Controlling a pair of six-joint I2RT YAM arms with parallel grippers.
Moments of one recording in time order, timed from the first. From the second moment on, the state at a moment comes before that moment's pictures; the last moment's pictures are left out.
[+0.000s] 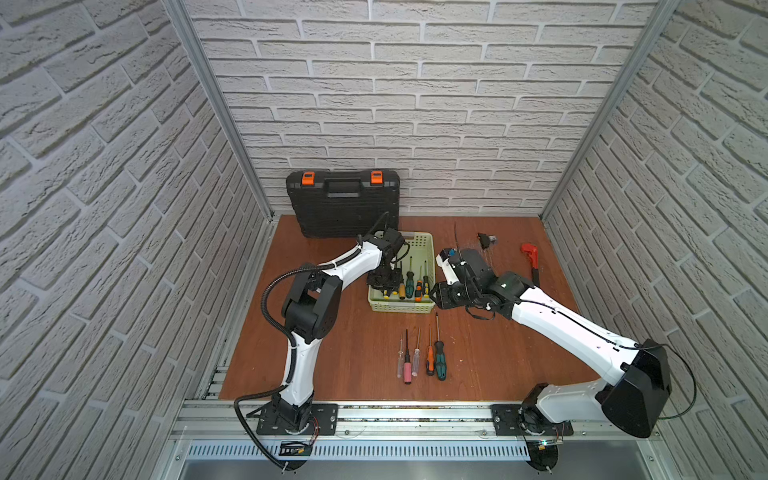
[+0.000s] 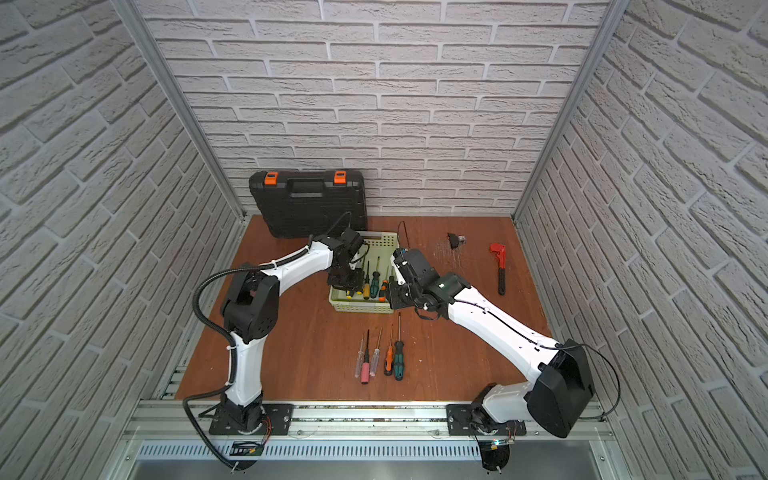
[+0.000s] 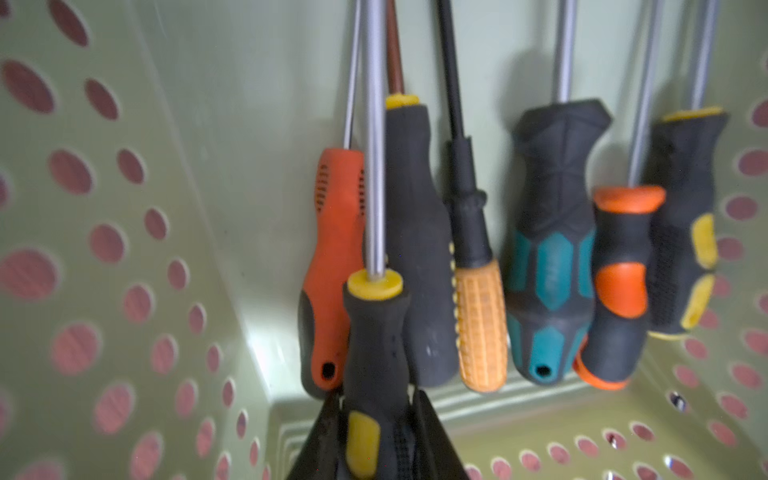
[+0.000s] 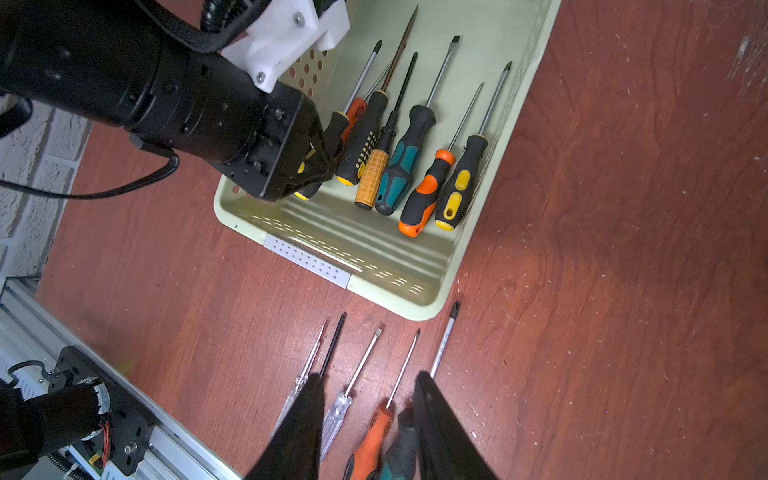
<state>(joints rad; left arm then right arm) -0.56 2.09 1.65 -0.96 0.07 -0.36 0.63 1.36 1.14 -0.72 -0.04 0.47</state>
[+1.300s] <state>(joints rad) -0.64 1.21 1.06 -0.86 -0.01 -0.47 0.87 1.27 0.86 -0.83 0.04 0.78</state>
